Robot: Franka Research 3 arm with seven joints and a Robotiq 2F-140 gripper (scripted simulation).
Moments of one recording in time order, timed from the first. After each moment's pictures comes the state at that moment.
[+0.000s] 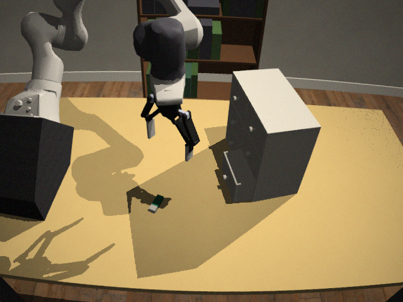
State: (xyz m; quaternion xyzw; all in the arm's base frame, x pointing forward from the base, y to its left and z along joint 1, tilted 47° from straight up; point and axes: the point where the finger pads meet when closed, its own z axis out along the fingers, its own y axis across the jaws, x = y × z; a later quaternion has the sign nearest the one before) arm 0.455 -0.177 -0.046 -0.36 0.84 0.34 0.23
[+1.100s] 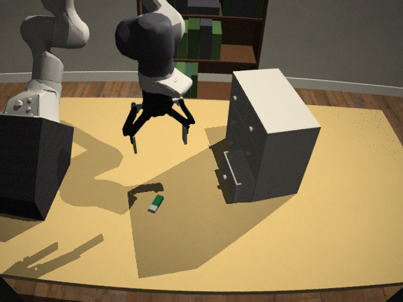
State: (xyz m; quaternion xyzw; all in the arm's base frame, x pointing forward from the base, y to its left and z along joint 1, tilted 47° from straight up) arm 0.426 -0.199 -0.046 -0.70 0.58 0.20 0.36
